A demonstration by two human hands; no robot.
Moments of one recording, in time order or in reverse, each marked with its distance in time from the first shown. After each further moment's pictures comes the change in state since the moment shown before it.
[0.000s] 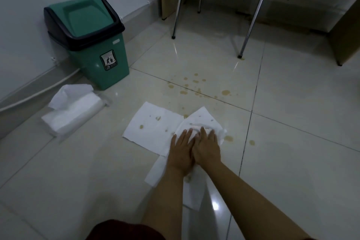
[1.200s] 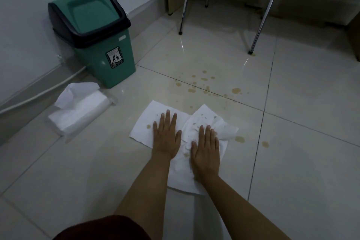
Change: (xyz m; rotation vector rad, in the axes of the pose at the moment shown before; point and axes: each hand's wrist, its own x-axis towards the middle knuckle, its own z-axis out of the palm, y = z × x) left_hand 0.029 -0.077 -0.012 0.130 0.020 -0.318; right_hand 0.009 0.009 0.067 -0.110 0.250 -0.215
